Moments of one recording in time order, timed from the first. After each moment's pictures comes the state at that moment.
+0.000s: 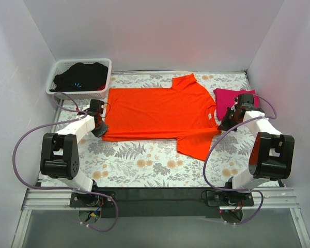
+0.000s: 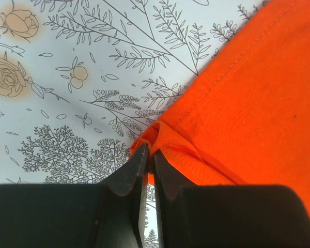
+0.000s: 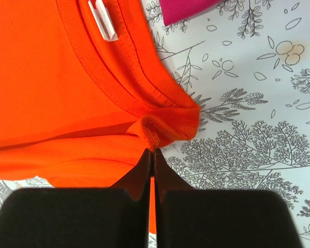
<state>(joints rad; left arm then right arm) -0.10 1.57 0.93 -0.55 -0.28 -0.79 -0.11 1.53 0.99 -0.56 -0.25 0.33</state>
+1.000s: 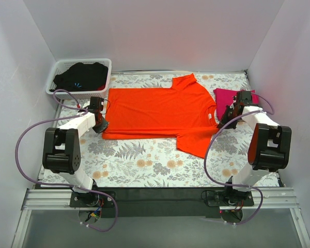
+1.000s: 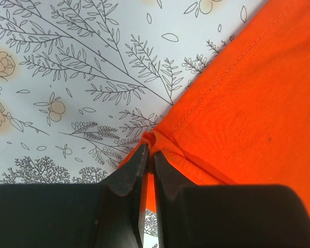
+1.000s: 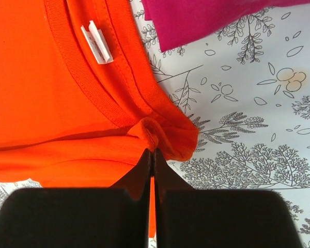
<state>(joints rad) -0.08 1.65 0.98 -0.48 -0.27 -0.76 -0.11 1.65 1.07 -0.57 -0.25 0.34</state>
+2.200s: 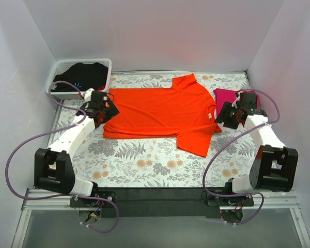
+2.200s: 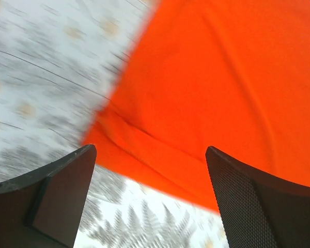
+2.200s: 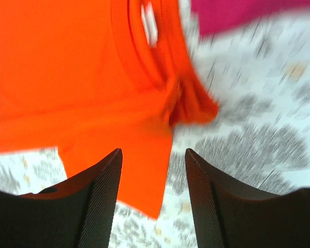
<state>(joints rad) -0.16 1.44 1.04 -0.48 -0.27 -0.72 -0.09 1.44 1.02 -0.54 -0.26 0.30</state>
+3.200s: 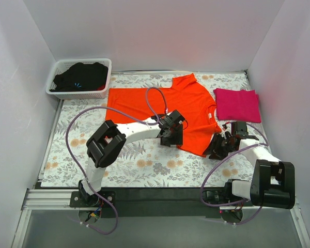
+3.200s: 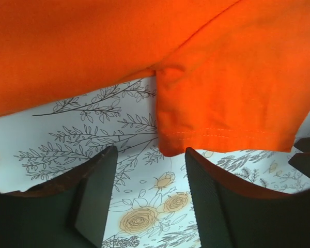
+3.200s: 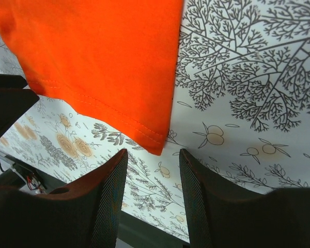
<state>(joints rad) -0.93 2.03 1.44 -0.52 -0.04 -0.83 -0.06 1.24 0.52 -0.52 -0.51 0.34</state>
